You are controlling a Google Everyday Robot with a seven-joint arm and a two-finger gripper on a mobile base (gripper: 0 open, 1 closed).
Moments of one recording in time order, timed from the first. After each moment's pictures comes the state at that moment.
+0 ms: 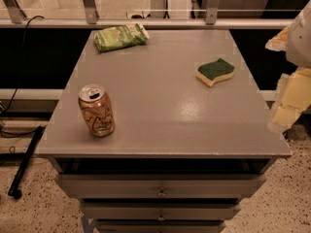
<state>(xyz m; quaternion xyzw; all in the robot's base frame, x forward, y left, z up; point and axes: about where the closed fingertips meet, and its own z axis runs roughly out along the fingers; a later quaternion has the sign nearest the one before) 0.438 -0.217 0.976 -0.60 0.78 -0.03 0.16</state>
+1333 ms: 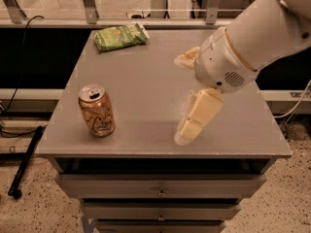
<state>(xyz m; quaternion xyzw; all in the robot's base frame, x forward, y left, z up) 0.438 -0.049 0.945 -0.66 0.68 0.15 0.28</state>
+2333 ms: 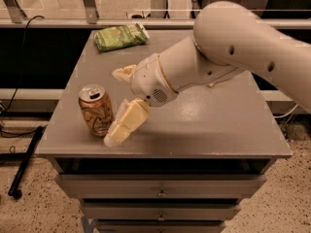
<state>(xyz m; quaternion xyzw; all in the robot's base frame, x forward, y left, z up) 0.457 0.093 0.909 -0.65 0.60 0.31 0.35</state>
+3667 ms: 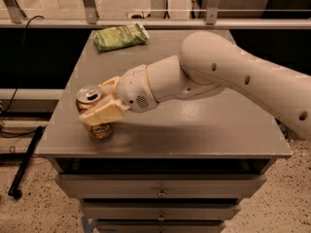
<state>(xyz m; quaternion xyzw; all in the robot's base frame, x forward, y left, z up) 0.471 0.137 0.898 -0.59 0.59 0.39 0.39</state>
